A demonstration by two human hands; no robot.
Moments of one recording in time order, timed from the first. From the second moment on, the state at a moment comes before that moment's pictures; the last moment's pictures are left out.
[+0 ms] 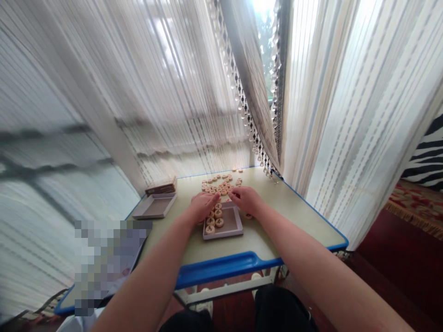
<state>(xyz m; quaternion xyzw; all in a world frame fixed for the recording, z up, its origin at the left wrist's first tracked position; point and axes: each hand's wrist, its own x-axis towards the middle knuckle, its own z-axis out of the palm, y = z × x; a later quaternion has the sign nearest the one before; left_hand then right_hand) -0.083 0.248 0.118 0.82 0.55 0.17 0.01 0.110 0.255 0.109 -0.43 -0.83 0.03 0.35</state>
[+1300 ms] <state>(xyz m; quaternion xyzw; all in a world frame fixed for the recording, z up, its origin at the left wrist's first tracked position) -0.079 0.238 0.128 0.85 0.48 0.23 -0.02 0.111 0.259 0.106 -0.44 -0.82 0.04 0.35</state>
